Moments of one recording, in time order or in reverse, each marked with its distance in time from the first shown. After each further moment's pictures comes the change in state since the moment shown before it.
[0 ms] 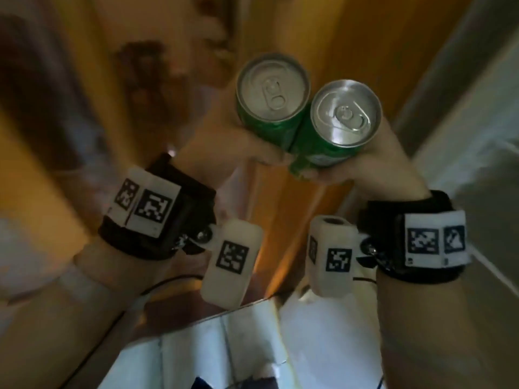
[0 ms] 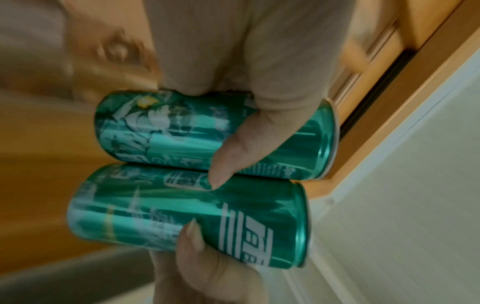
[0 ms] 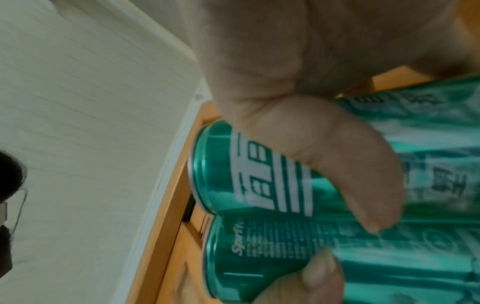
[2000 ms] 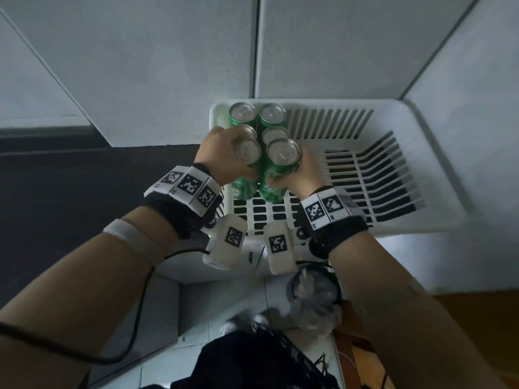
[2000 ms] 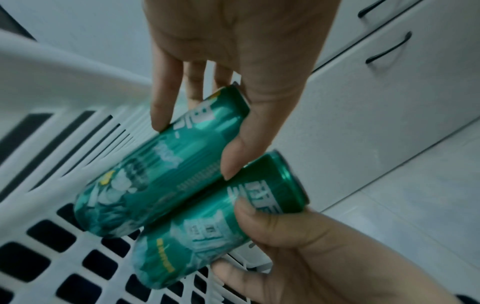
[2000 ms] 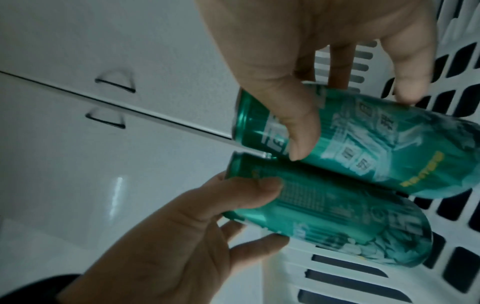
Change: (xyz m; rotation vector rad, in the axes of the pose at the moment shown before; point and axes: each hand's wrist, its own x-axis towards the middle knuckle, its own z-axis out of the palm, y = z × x) left_hand -1.089 0.469 -0.809 0.922 1.962 -1.116; right_hand -0.247 -0.371 1.482 0.068 -1.530 -0.099
